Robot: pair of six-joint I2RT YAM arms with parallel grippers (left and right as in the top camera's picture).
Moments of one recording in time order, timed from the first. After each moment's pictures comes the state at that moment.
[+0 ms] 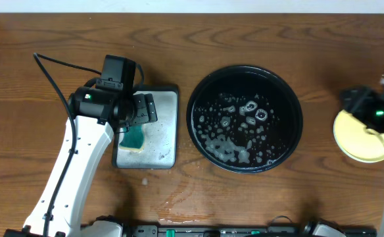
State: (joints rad) left arm -0.20 1.39 1.29 -1.12 -0.04 -0.38; right arm -0.42 1.24 1.16 -0.82 -0.50 0.22
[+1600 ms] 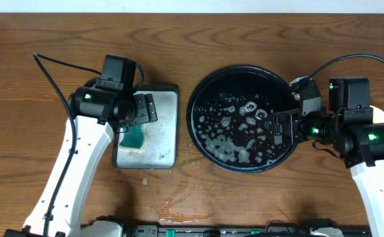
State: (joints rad) left arm -0.20 1.39 1.29 -1.12 -0.04 -0.38; right arm 0.10 1.16 1.16 -1.01 -0.47 0.00
